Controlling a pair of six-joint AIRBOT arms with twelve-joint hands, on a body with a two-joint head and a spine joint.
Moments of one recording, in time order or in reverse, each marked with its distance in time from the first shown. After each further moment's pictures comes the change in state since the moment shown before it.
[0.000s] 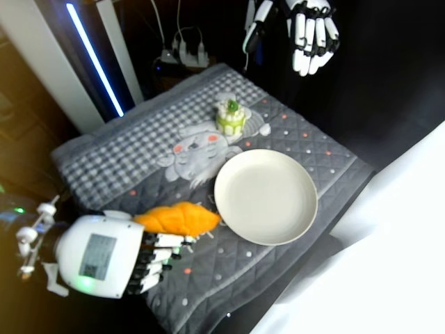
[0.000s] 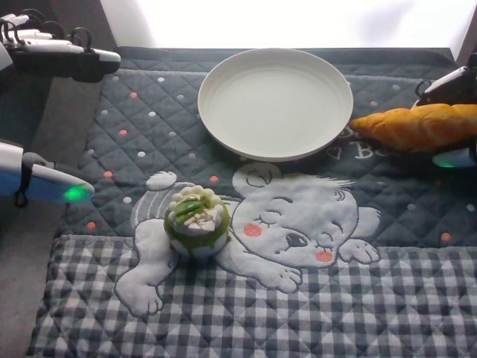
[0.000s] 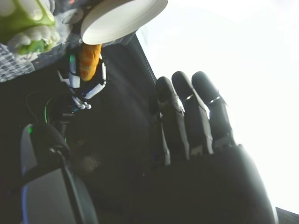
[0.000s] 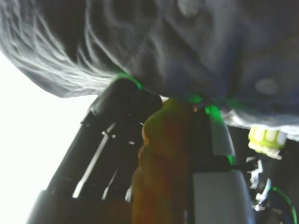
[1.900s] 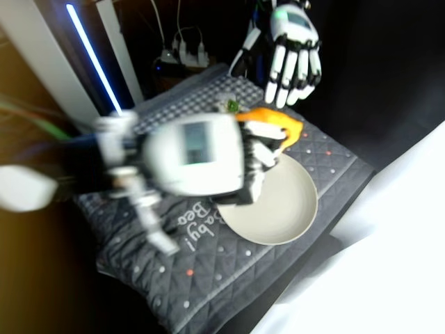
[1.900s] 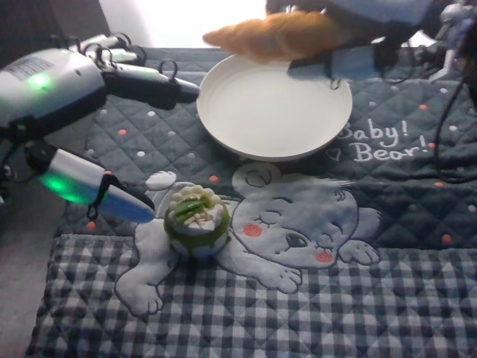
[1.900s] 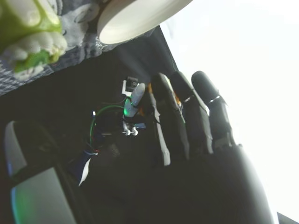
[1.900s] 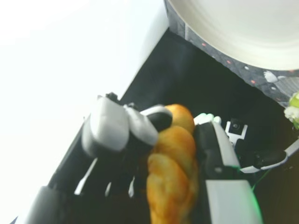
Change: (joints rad) left arm -0.099 -0.243 0.165 0.161 0.063 -0.083; right arm 0.463 -0.226 0.073 -0.322 -0.071 -0.198
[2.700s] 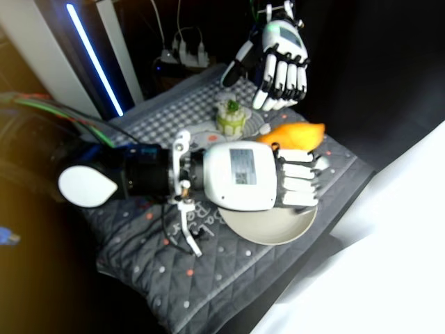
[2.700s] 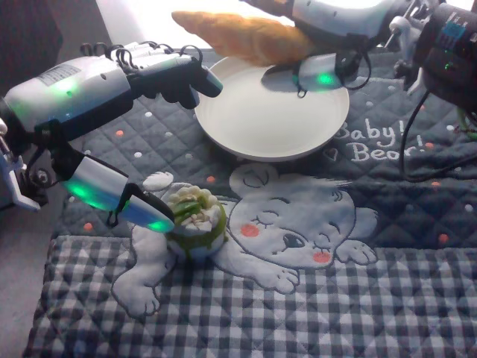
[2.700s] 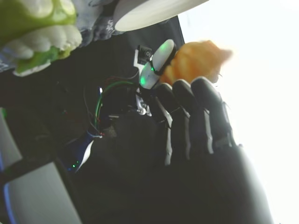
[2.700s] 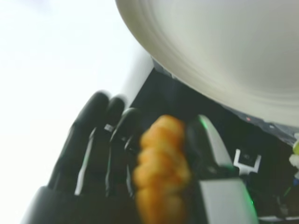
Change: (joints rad) left arm -0.003 -0.057 0.024 0.031 -0.072 -0.086; right arm 0.000 -0.094 0.074 0.001 -0.128 -0.001
